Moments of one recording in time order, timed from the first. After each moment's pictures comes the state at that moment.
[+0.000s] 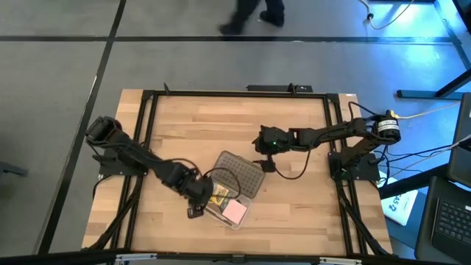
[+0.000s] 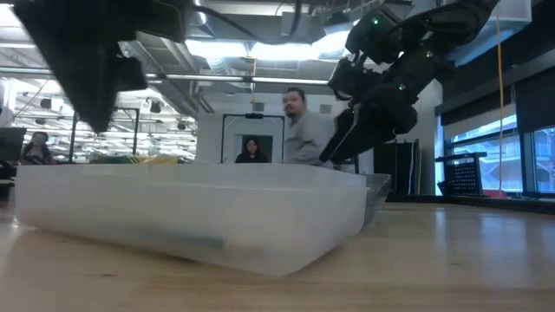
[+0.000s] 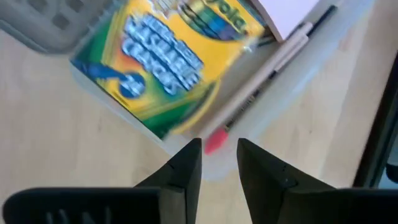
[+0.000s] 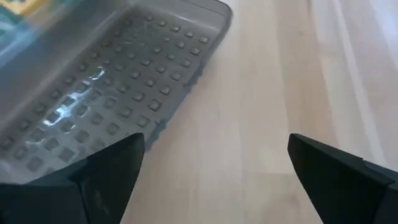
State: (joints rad) left arm -0.46 1.60 1.10 -0.75 -0.02 -0.75; right arm -0.08 1.56 0.77 0.01 -0.02 -0.14
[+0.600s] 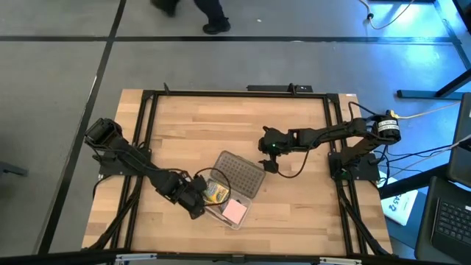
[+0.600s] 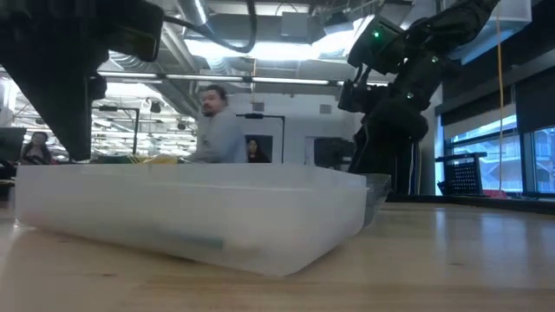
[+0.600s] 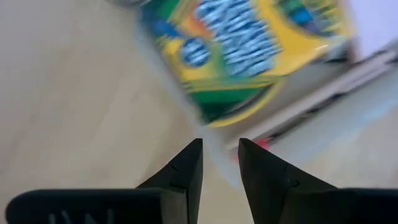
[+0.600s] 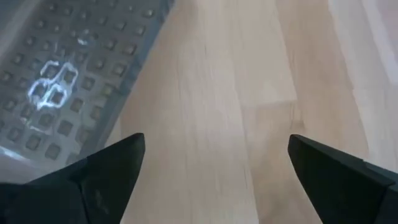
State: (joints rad) left arm -0.57 1.61 1.01 -0.71 -0.23 -1.11; right arm -0.08 1.56 0.77 -0.16 0.04 0.02
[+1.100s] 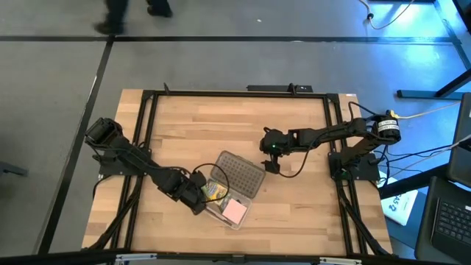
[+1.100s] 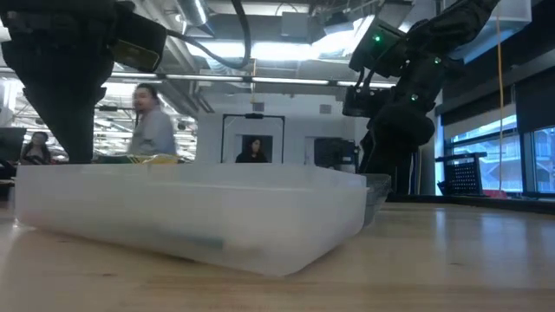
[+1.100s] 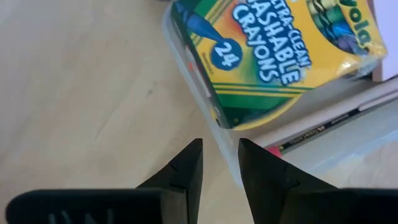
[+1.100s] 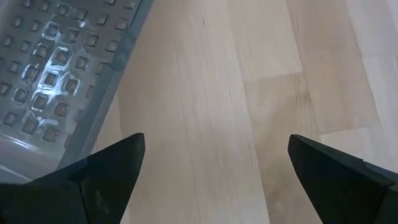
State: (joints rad) left arm -0.54 1.61 1.01 -0.75 -0.22 -1.20; right arm -0.08 1.56 0.77 -0.22 0.04 0.07
